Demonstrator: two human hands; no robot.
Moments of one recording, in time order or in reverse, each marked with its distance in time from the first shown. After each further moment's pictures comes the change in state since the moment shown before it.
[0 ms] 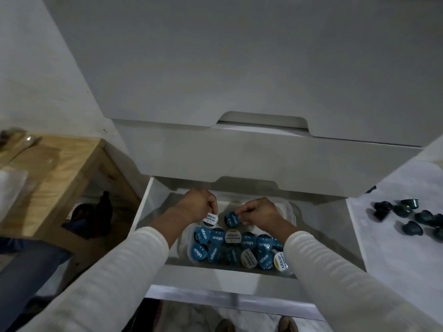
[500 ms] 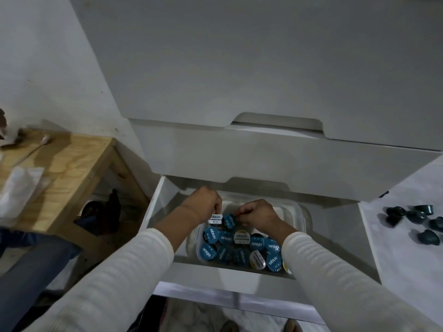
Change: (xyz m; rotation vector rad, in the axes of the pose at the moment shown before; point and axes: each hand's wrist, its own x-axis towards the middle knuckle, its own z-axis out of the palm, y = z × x) left_hand -0.008 -0.007 -0.004 0.160 0.055 0.081; right_hand 0.008 -0.005 0.023 -0.007 -0.013 -0.050
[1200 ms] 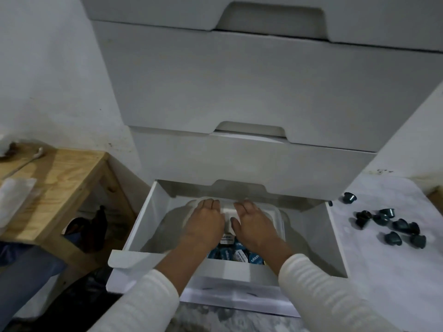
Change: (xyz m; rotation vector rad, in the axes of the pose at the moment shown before) left_hand -0.049 0.064 0.030 0.154 0.374 -0.059; right_hand -0.069 -0.002 -0.011 -0.763 0.227 -0.462
